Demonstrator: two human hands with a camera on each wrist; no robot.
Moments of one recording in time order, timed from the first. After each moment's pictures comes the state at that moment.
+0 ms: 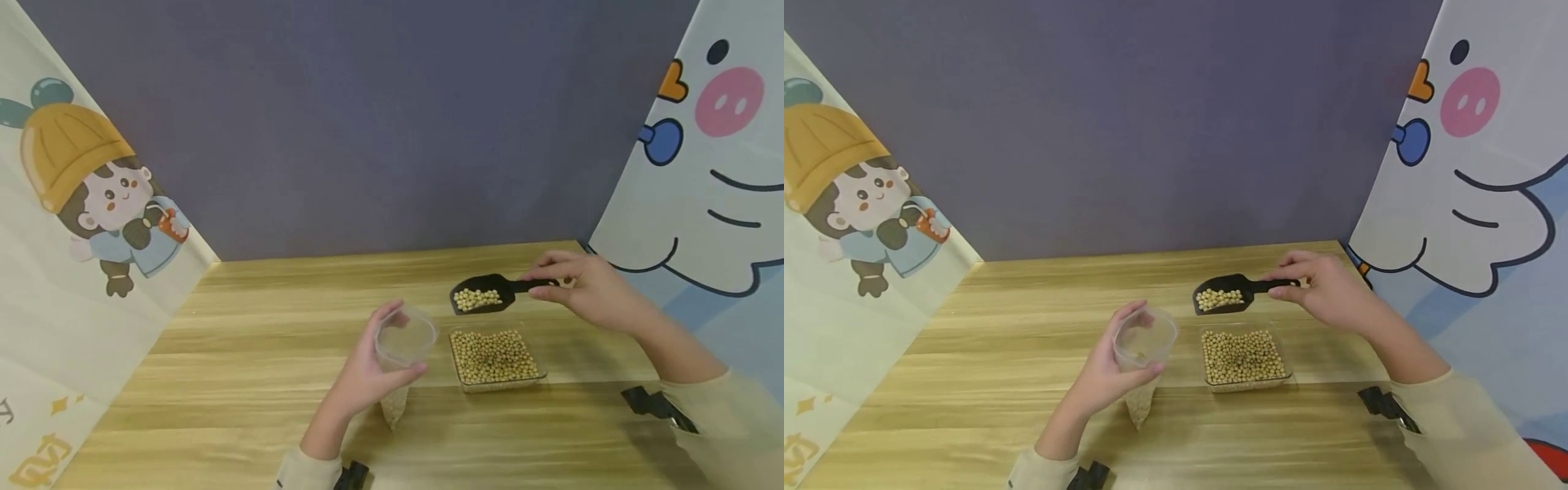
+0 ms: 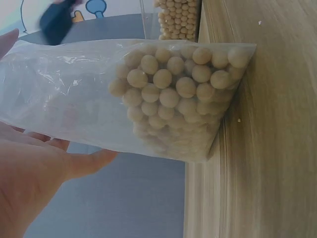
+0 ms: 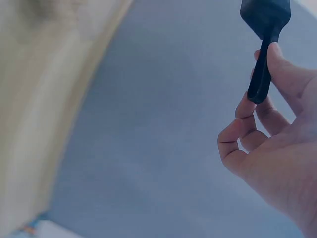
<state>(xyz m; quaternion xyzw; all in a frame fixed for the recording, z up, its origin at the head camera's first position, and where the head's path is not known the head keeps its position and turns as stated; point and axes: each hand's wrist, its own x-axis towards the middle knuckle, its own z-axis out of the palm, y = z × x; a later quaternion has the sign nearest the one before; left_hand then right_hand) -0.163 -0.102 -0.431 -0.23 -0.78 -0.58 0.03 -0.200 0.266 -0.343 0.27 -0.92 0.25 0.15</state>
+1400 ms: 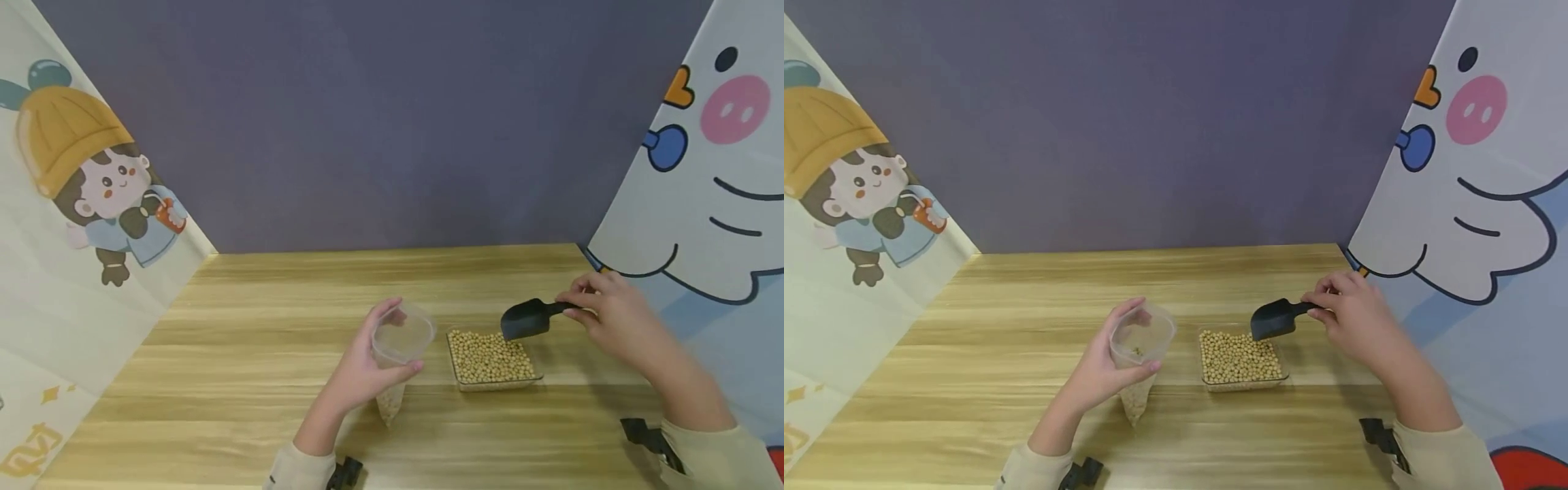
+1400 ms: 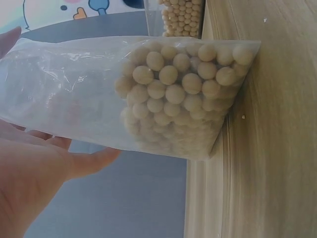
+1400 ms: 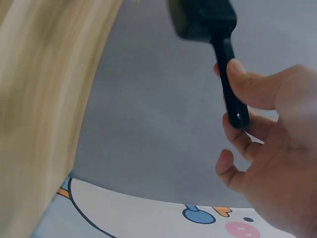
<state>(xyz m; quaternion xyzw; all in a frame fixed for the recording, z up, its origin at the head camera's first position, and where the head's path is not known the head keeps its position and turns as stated) -0.162 -0.104 -0.426 -0.23 -0.79 -0.56 0.03 -0.190 0.304 -0.392 0.26 -0.91 0.07 0.30</state>
